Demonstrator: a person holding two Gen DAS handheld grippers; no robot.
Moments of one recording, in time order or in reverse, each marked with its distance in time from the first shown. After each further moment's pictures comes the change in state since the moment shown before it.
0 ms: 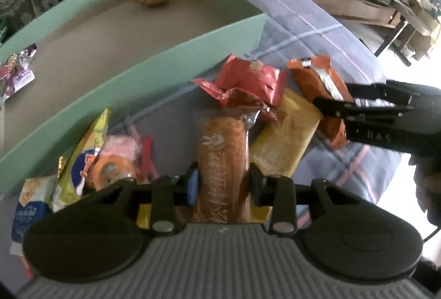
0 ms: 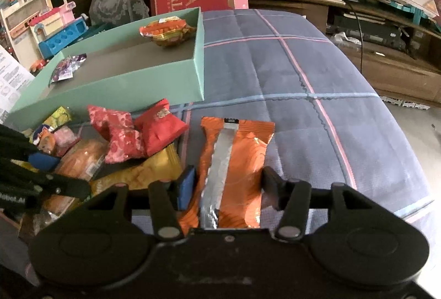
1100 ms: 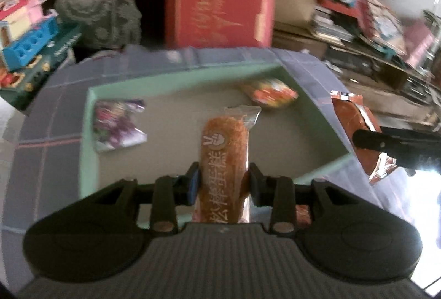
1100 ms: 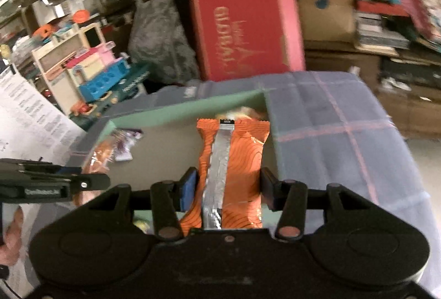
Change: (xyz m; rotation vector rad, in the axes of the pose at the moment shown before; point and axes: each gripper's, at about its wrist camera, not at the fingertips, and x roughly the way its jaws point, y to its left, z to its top) left arm -0.093 0.129 0.051 -0.275 -0.258 0.143; right arm -0.004 0.068 0.149 -0.007 -0.082 0.199
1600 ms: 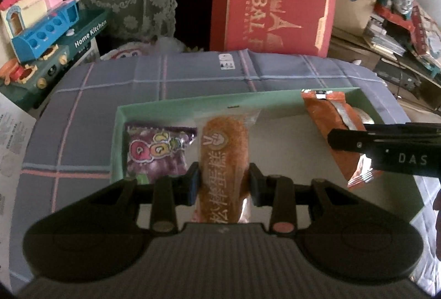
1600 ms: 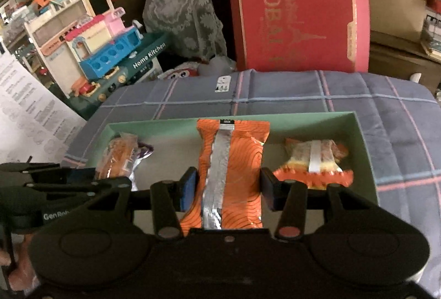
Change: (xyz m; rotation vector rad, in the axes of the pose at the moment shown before) left arm 0.102 0.074 0.058 -0.073 0.046 0.092; right arm 0.160 0.065 0.059 -0.072 0.146 0.041
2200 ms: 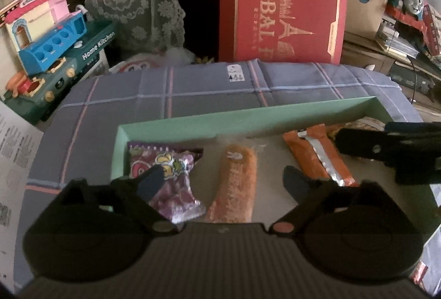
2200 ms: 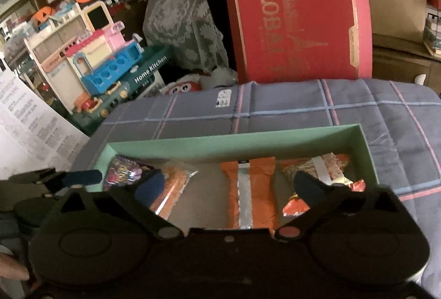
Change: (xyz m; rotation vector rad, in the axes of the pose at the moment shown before) left arm 0.007 -0.013 0.007 0.012 -0.044 0.072; right arm -0.007 -0.009 0.003 0.050 -0.056 0.032
